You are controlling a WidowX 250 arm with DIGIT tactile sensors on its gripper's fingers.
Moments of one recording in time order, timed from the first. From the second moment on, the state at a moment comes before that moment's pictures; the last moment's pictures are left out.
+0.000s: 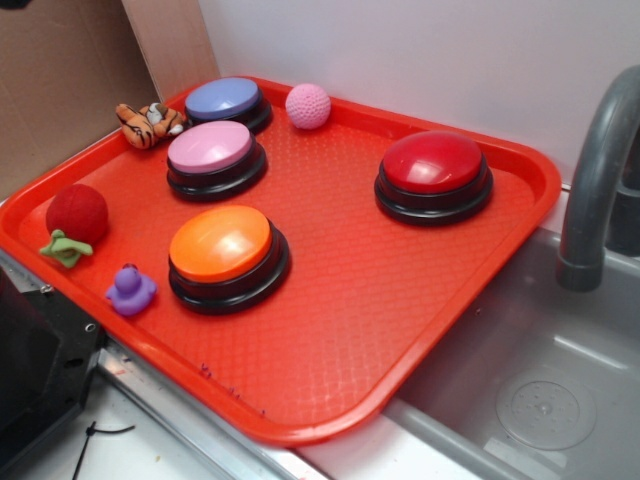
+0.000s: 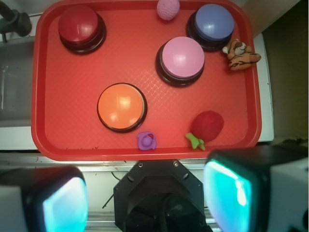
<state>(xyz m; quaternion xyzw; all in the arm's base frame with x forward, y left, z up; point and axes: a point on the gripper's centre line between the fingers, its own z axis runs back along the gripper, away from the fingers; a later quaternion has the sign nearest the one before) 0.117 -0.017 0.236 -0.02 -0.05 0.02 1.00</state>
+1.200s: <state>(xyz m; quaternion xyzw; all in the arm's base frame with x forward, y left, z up) 0.112 0.053 0.154 0.06 -0.06 0.12 0.99</state>
